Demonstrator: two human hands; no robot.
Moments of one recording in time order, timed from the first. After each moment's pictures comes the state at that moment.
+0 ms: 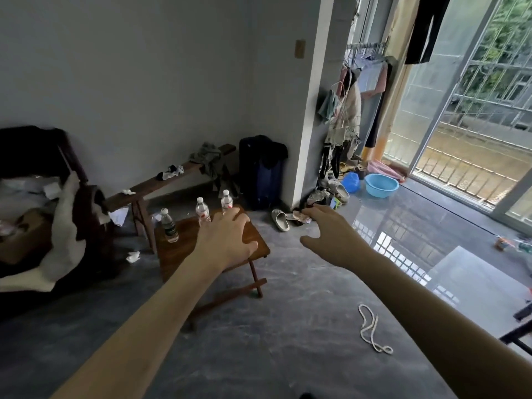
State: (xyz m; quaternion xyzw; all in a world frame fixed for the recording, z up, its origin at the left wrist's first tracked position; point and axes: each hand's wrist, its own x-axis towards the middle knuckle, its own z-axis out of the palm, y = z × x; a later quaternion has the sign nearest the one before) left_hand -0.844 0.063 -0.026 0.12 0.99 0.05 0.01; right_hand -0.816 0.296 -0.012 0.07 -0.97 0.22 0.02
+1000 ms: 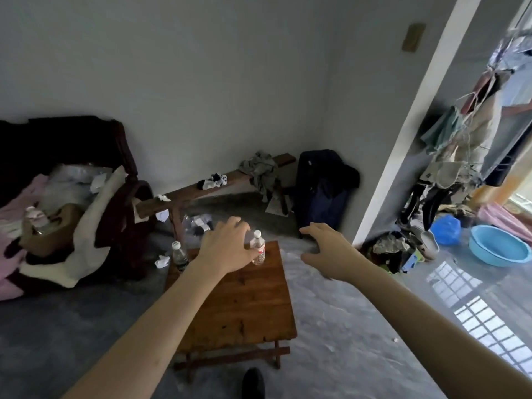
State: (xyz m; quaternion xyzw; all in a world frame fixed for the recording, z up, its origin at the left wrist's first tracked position) left_hand -1.241 0.068 -0.081 -0.06 1.00 0.06 0.04; right_hand -1.288 0.298 -0.076 0.22 -0.95 0.21 -0.11
